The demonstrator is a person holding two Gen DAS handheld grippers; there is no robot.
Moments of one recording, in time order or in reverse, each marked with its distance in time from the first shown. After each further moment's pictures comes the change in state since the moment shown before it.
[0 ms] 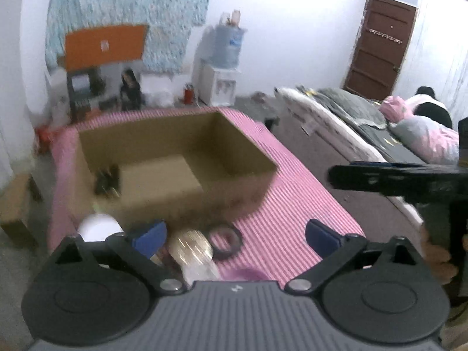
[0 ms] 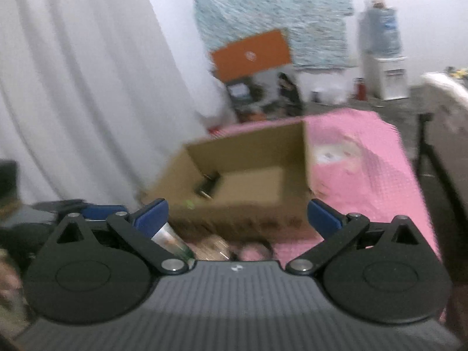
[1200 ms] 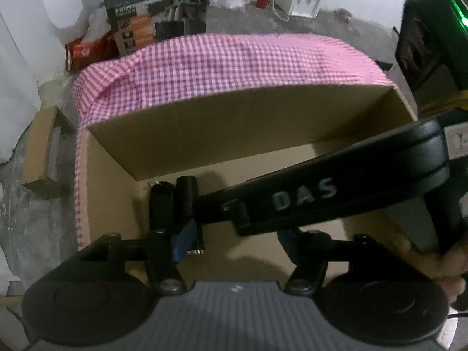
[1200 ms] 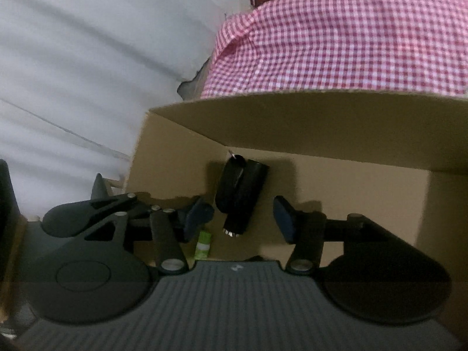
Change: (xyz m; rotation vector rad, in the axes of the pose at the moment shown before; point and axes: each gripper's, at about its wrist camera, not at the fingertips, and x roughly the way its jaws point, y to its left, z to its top) left arm 0.194 0.171 0.136 -0.149 0.443 0.219; right arm 0.429 0.023 0.113 0.166 0.710 0.348
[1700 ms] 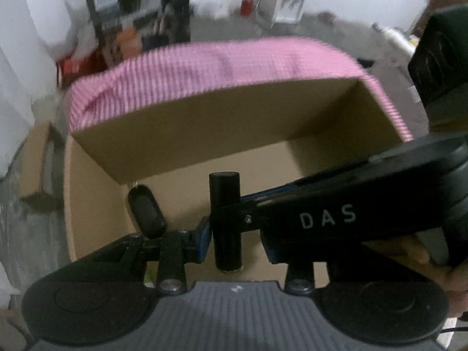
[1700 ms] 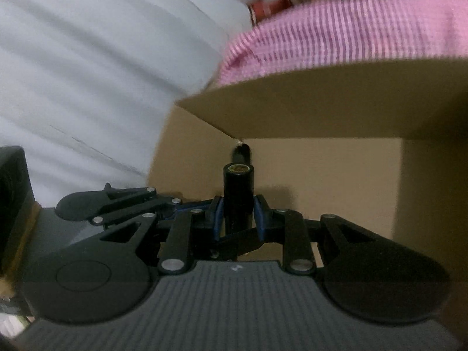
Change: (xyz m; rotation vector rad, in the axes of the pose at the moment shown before) left arm 0.006 -0.014 -0.008 0.037 -0.002 -0.013; right arm -0.029 -0.003 -0.033 0.022 -0.057 0.014
